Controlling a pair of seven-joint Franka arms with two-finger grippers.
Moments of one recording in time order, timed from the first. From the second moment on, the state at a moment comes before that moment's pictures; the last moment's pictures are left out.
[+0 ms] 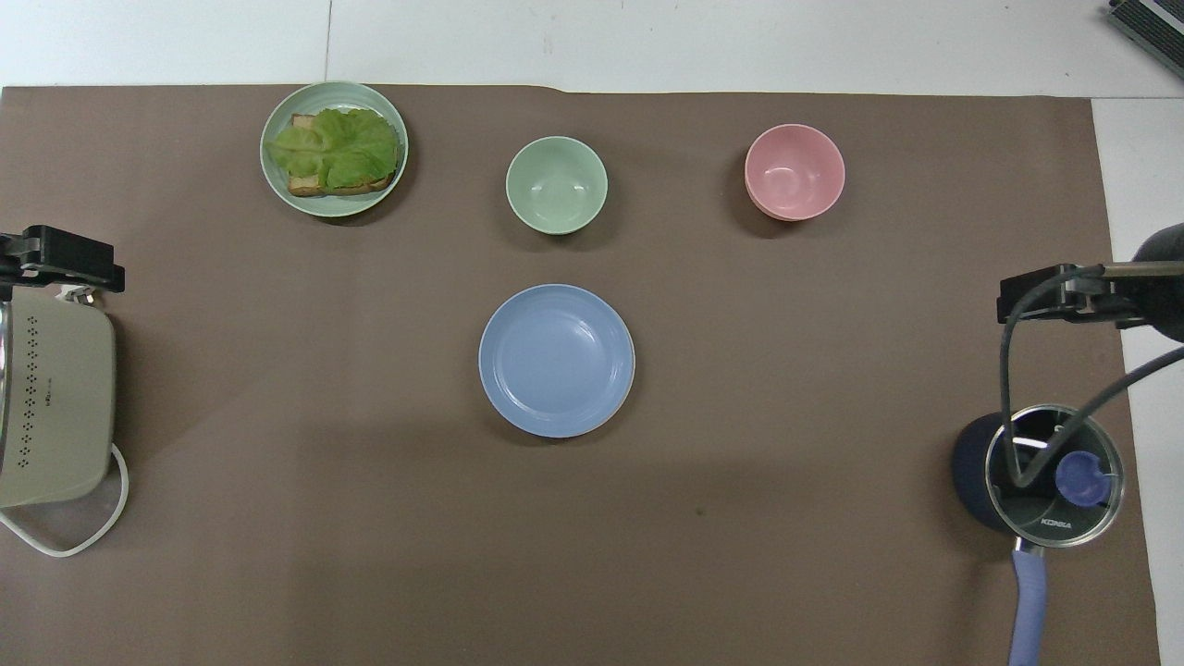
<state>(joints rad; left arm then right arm) 0.10 0.02 -0.13 -1.52 -0.02 1.57 -0.05 0.12 -0.05 -0.05 -1.54 -0.05 1.52 0.13</state>
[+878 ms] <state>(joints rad) 0.10 0.02 -0.13 -1.52 -0.02 1.57 -0.05 0.08 -0.09 -0.07 -1.57 -0.04 1.47 0.03</state>
